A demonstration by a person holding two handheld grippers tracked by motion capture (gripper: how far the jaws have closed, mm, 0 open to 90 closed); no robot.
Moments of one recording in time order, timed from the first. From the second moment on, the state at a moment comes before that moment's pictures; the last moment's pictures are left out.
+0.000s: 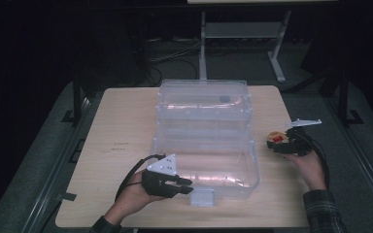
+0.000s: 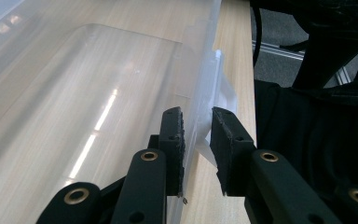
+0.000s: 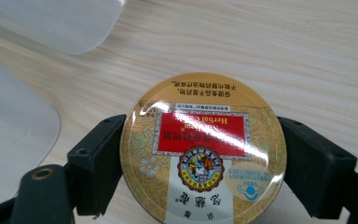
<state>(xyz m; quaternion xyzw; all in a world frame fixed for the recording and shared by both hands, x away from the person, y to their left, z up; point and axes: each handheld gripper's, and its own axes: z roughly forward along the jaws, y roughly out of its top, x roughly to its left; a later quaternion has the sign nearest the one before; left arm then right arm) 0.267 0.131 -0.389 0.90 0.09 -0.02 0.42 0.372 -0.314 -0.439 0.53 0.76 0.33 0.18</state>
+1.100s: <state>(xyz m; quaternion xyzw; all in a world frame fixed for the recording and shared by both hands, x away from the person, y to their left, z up) 0.266 0.131 -0.389 0.90 0.09 -0.02 0.42 0.344 -0.314 -0.408 0.50 0.77 0.35 0.16</state>
